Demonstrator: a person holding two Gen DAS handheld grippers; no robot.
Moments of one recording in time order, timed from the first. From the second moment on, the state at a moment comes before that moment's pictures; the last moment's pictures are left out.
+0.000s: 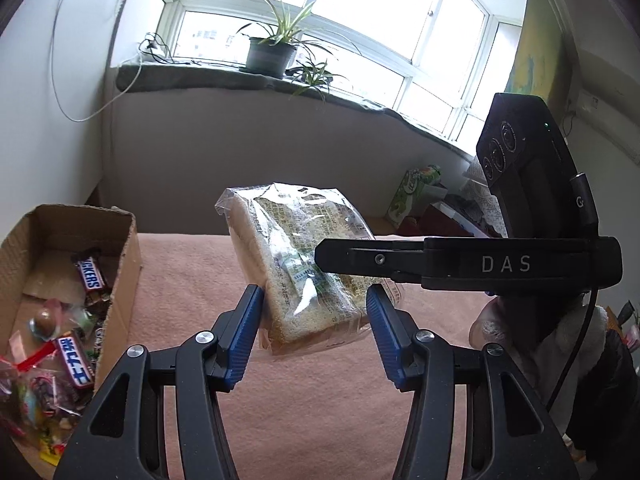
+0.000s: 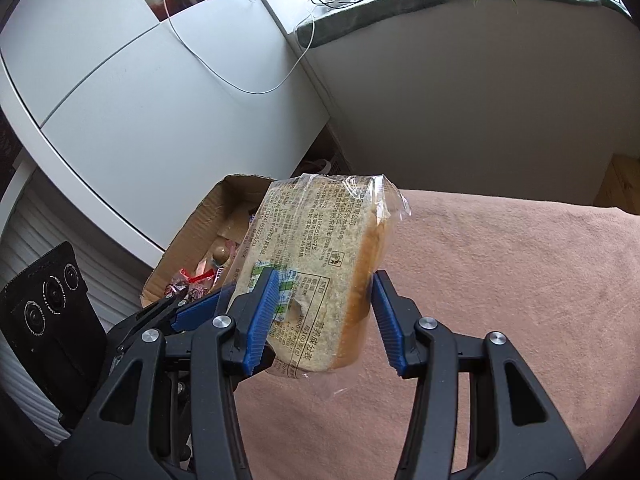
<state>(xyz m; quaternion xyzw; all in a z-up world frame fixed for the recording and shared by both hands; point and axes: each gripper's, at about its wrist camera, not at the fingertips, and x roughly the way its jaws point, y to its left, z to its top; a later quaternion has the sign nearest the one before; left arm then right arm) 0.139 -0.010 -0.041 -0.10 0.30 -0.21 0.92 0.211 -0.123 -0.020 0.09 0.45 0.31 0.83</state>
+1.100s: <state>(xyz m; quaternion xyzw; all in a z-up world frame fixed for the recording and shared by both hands) 0.114 0.133 -0.051 -0.17 0.27 -0.07 0.94 0.225 0.068 -0.027 0.02 0.46 0.42 0.78</state>
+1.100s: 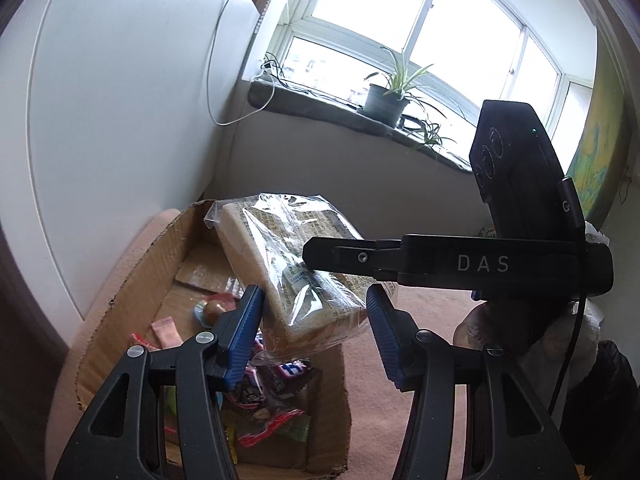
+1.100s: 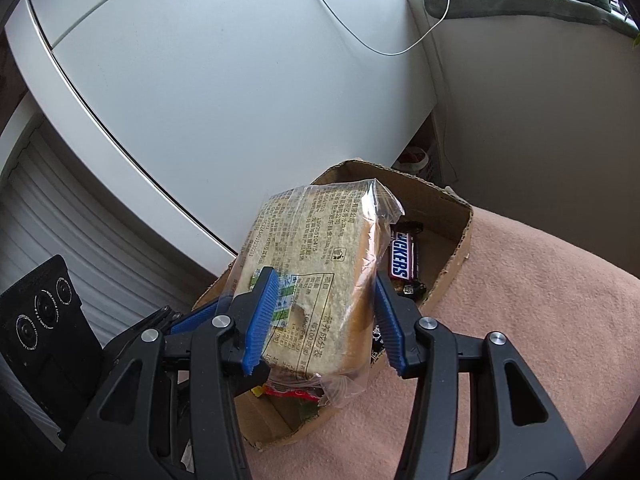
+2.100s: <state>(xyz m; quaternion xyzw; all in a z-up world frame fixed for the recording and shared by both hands) 0.090 0.141 -0.058 -0.12 0.28 0.00 0.95 0.199 0.063 -0.021 -0.02 0.42 0.38 0.83</state>
